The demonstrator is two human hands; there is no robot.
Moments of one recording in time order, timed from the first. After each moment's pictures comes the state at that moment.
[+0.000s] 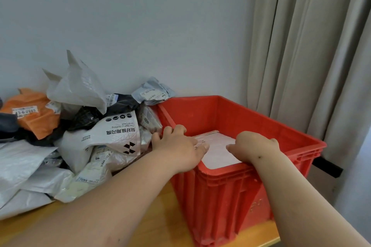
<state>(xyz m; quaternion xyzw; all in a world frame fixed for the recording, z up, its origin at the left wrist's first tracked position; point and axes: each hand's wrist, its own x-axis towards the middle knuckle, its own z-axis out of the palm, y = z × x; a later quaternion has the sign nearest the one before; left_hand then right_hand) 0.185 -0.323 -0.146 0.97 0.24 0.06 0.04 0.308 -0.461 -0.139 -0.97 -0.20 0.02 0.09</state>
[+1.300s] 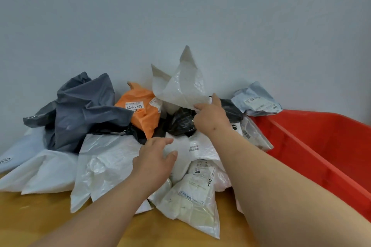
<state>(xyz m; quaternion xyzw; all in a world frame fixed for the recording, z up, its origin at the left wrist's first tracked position) 0.018 -0.044 -0.220 0.81 0.41 0.31 0.29 0.181 -0.074 -0.133 -0.85 -0.45 0.01 0.28</state>
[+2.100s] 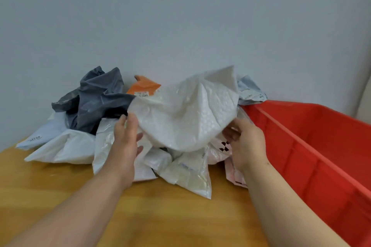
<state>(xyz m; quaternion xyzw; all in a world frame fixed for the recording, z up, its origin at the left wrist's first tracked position) -0.063 -0.105 -0.206 0.54 0.32 0.50 0.60 0.144 -0.224 -0.171 -0.52 -0.21 0.24 0.79</state>
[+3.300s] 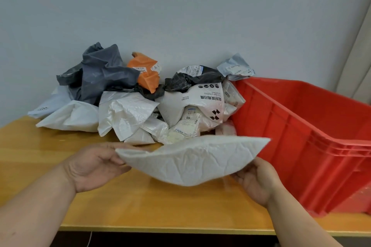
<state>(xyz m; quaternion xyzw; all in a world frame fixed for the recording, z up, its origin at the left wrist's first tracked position) -0.165 -0.149 -0.259 0.52 0.21 0.19 0.80 0.148 -0.348 -0.300 -0.46 -0.09 0.42 0.78</state>
